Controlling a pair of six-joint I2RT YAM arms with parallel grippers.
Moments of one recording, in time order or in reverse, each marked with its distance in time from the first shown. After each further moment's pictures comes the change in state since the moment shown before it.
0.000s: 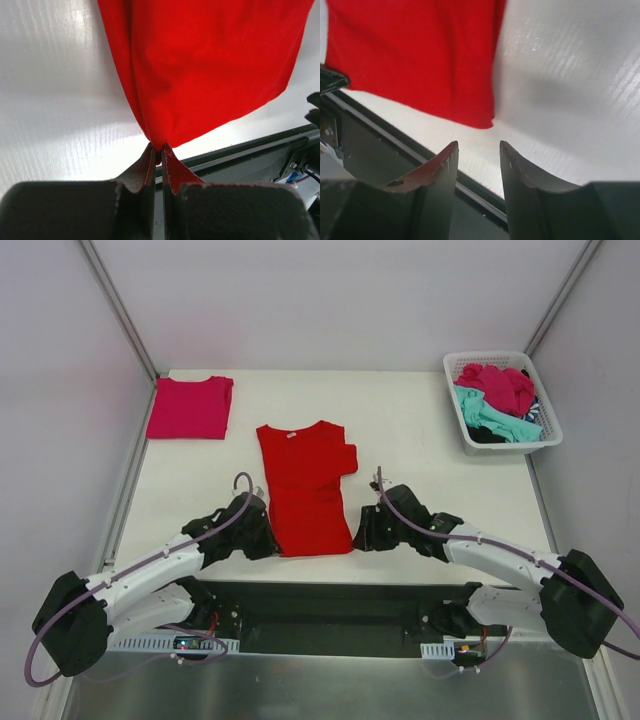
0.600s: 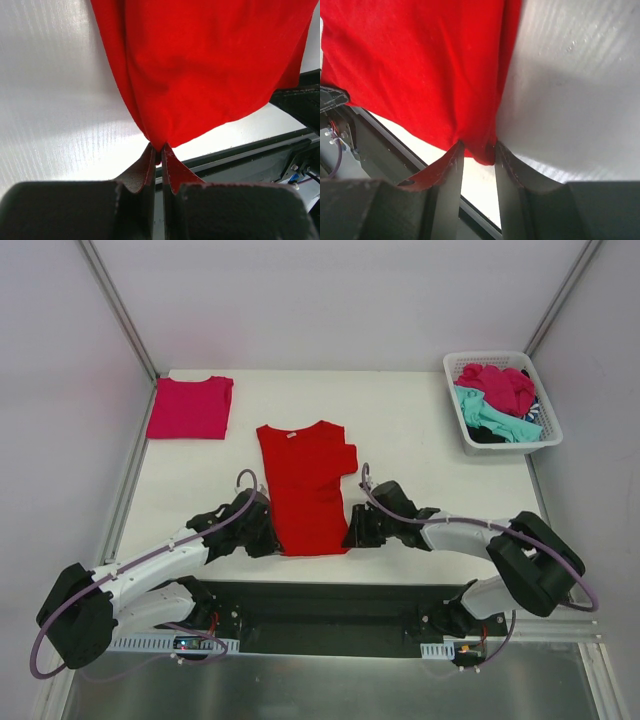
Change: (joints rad) left arm 0.000 0.069 0.042 -0.013 -0.002 0.007; right arm -0.102 0.281 -0.046 0.304 -0.212 0.045
